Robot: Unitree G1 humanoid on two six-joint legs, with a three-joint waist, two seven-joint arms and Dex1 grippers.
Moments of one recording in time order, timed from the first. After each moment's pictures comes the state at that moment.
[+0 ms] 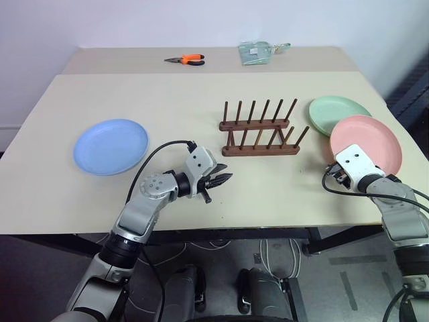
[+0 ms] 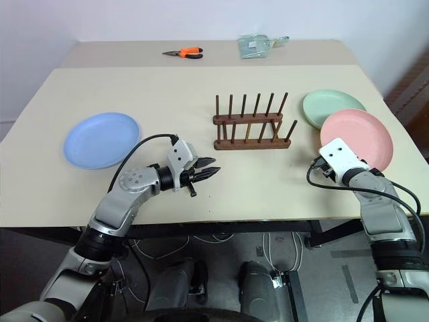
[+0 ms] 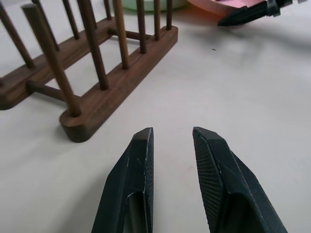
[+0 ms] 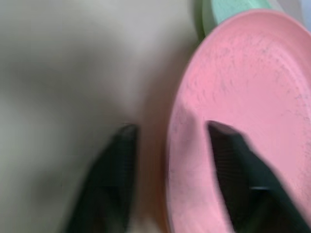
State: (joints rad) left arm -0.42 0.32 -0.25 -0.12 -0.17 0.42 -0.74; right arm -0.25 -0.77 -0.08 0.18 -0.10 0.28 0.42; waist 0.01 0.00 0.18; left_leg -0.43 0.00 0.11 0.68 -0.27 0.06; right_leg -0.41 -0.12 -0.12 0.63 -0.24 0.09
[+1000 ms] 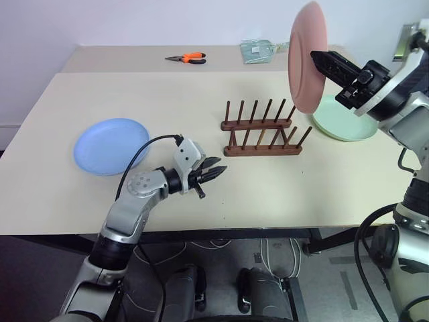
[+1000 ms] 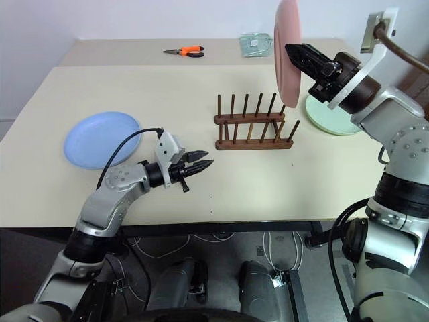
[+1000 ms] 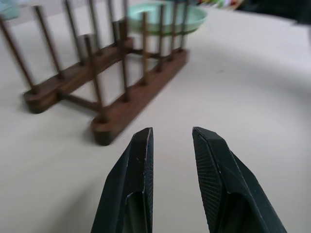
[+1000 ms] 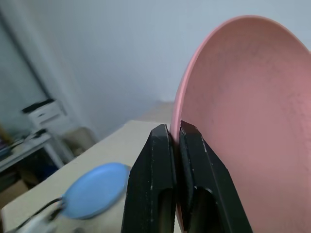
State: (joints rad) left arm -0.36 0.36 -0.17 -0.26 -0.32 0.50 -0.77; right arm -0.80 -0.66 -0.41 0.05 1.02 0.95 0.50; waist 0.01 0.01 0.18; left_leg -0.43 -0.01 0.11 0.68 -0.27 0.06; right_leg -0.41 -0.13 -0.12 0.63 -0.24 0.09
